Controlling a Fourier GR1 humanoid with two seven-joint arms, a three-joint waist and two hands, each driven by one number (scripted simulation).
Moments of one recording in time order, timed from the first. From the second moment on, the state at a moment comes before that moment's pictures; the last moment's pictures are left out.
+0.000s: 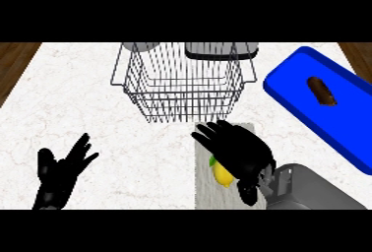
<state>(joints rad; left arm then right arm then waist) 0.10 0.38 -0.18 -1.45 0.27 0.16 0.21 -0.55 -0.42 0.74 -1.72 0.52 0.58 0.52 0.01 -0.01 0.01</state>
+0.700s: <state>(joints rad) 0.10 0.35 -0.15 -1.43 0.23 0.14 0.21 -0.50 -0.33 0.77 -1.53 0.73 0.54 0.40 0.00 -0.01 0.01</state>
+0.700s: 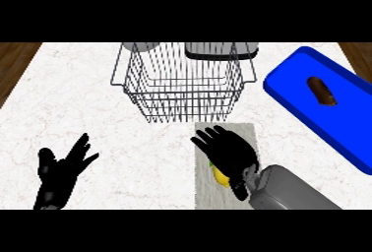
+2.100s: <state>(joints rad) 0.12 0.29 -0.11 -1.46 0.17 0.10 0.21 -0.45 -0.24 0.77 -1.34 1.02 0.40 0.18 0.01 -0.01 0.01</state>
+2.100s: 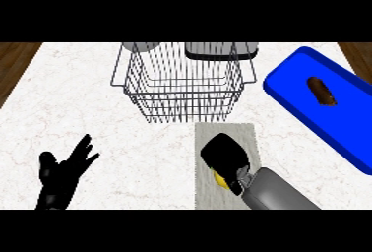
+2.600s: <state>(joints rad) 0.08 0.29 -0.14 -1.46 0.17 0.07 0.23 -0.46 -0.02 0.83 -1.34 0.95 0.29 0.76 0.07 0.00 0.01</state>
